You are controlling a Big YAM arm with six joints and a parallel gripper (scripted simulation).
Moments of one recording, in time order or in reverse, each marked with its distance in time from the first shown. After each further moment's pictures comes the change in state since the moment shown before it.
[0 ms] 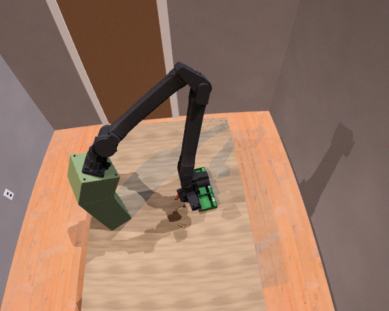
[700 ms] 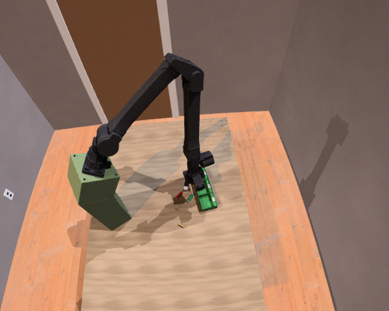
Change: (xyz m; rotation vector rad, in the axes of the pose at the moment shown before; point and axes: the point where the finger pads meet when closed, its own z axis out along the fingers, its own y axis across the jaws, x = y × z) arm 0.083 0.061 0.003 0.013 -0.002 0.068
